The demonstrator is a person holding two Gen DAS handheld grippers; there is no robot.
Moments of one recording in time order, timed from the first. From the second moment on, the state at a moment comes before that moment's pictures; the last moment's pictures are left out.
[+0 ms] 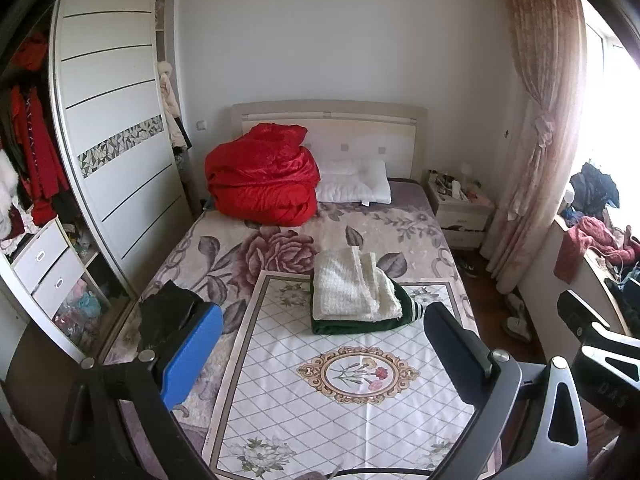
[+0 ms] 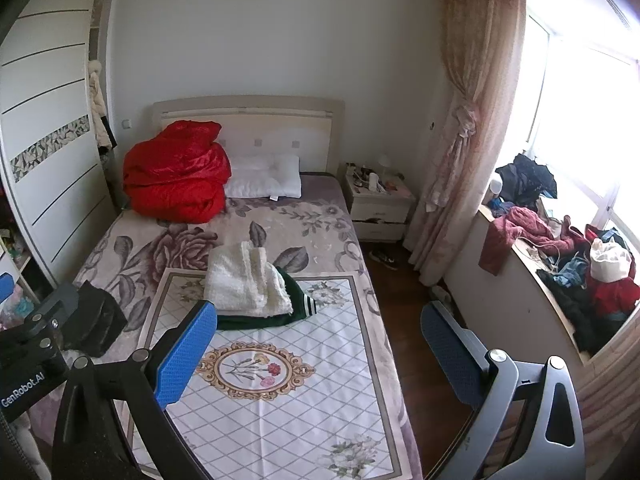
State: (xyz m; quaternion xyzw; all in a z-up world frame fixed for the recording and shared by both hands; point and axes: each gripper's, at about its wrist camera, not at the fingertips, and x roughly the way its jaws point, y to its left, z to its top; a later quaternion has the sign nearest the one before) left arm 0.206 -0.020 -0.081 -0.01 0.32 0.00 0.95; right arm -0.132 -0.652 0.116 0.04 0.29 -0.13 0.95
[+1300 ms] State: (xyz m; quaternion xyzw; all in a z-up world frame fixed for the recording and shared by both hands) left arm 0.195 -0.023 -0.081 -0.01 0.33 0.01 0.94; right arm -0.143 -0.633 0.104 0.04 0.30 -0.12 0.95
